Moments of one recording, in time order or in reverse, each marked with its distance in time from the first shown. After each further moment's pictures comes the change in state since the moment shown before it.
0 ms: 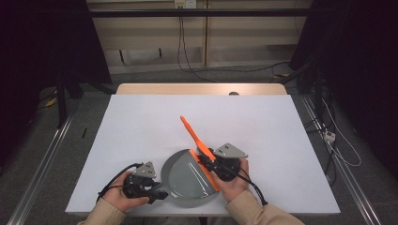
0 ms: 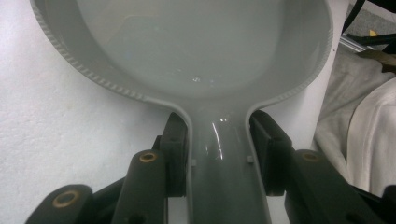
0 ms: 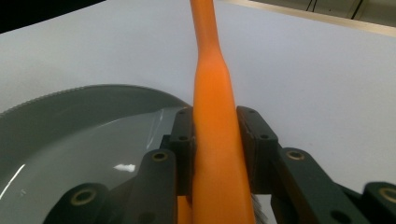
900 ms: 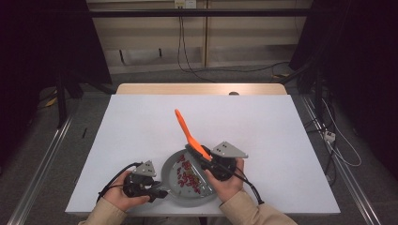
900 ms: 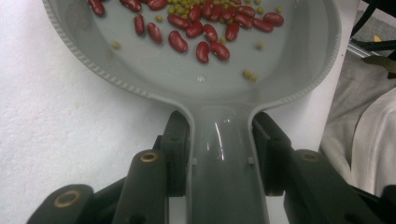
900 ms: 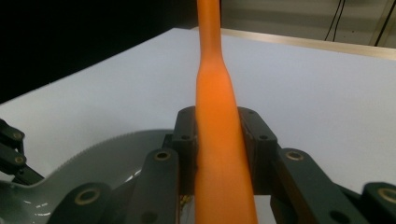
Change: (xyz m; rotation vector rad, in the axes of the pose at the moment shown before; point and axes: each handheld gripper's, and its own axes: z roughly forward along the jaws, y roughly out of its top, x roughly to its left) left arm 0.003 0.000 0.000 -0.006 0.014 -0.017; right arm 0.008 0.017 -0.006 -0.123 0.092 0.072
